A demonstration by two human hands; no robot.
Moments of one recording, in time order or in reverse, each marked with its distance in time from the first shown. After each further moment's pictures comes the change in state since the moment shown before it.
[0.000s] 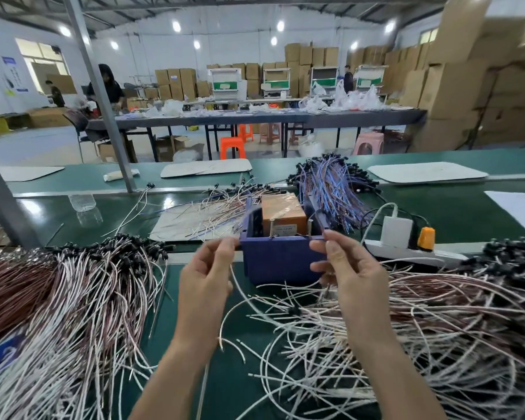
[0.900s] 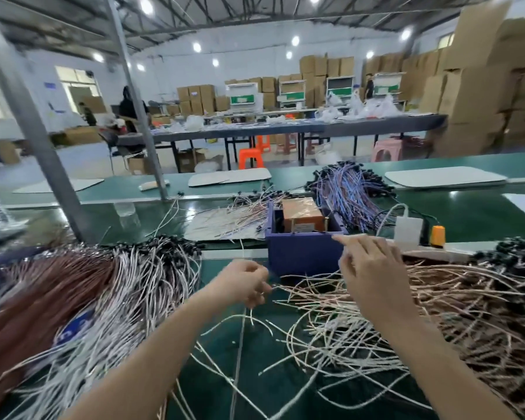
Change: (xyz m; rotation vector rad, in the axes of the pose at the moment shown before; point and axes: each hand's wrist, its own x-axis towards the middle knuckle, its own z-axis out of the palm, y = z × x) left_hand 0.023 -0.006 -0.026 0.651 -0.409 -0.448; right_hand -0.001 0.006 -0.030 -1.243 -0.056 -0.752
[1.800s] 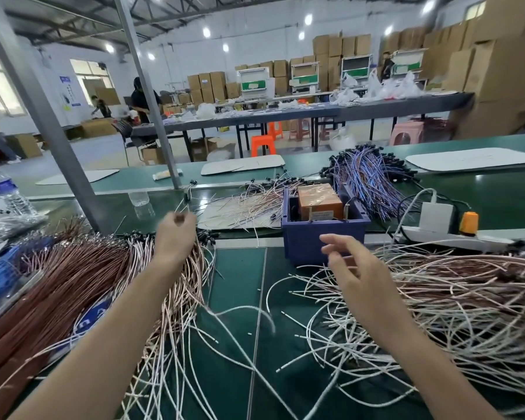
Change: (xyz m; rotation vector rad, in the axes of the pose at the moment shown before) left_hand 0.013 -0.023 -0.104 -0.176 0.674 0.096; right_hand -0.008 -0.056 -0.006 0.847 -0.301 0.394
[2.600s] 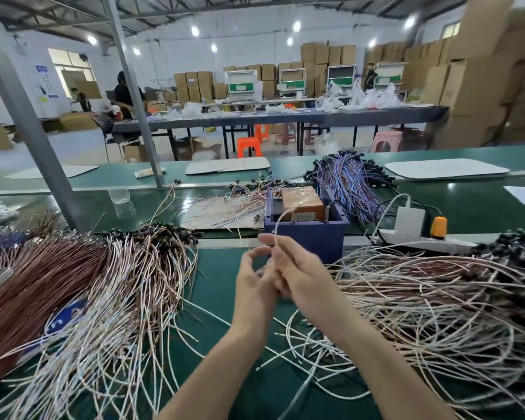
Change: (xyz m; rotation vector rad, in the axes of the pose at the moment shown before) left_hand -0.147 0.008 0.102 -0.665 -0.347 -0.116; right_hand 0.000 -0.025 0.034 0.399 -0.315 0.049
